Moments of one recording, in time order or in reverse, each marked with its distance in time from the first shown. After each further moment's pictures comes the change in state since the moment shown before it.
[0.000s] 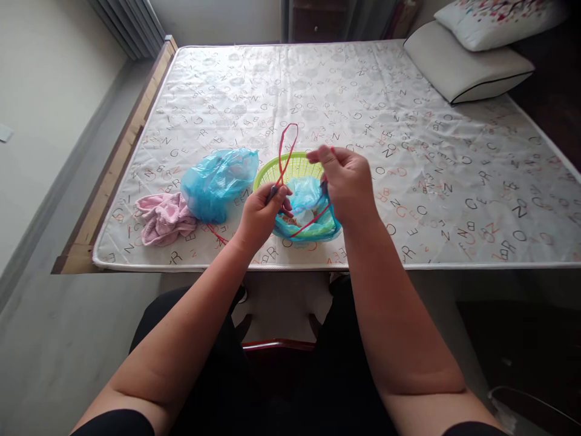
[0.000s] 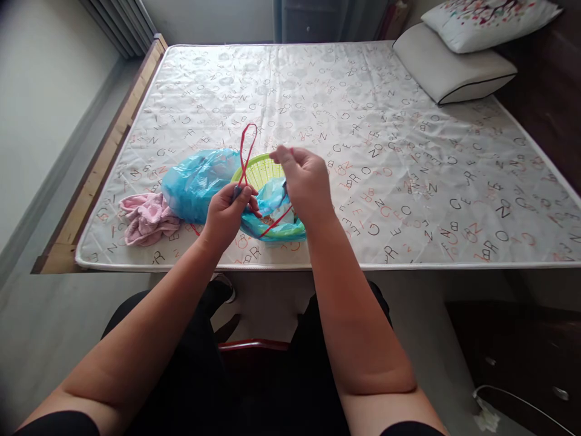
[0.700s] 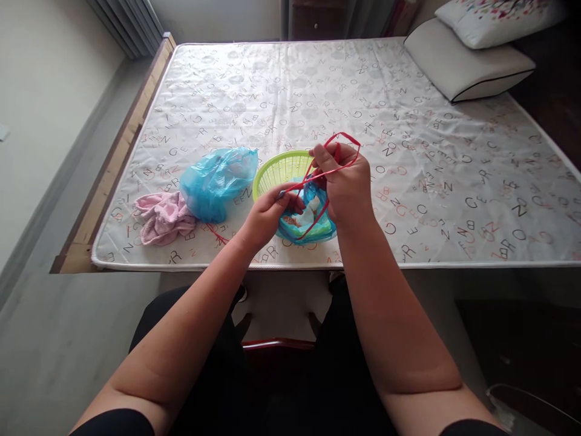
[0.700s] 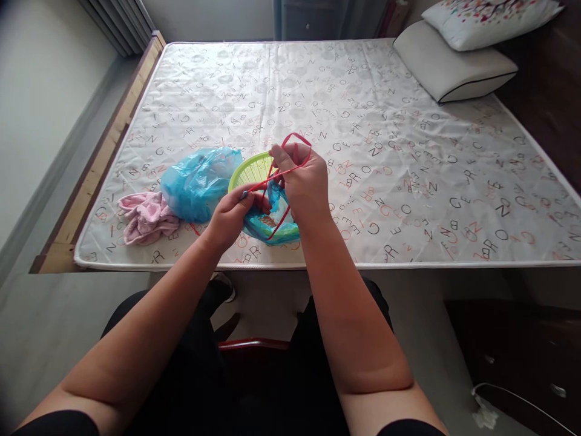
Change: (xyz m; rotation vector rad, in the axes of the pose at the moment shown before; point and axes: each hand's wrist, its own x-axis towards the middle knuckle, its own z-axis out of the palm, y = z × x) left_hand -0.001 -0.006 0.001 -0.115 -0.192 -0.037; right_hand 0.001 0.008 0.014 0.088 -0.014 0.052
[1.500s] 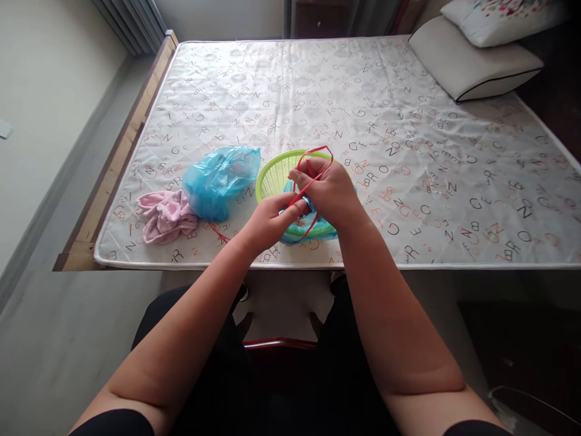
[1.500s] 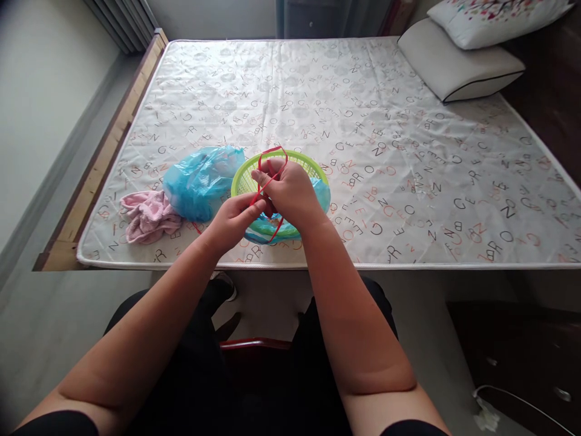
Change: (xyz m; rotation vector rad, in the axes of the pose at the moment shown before) left_hand -0.006 0.026 0.000 0.327 -0.129 0.001; right_hand -0.011 -0.014 0.008 -0.053 -0.284 0.051
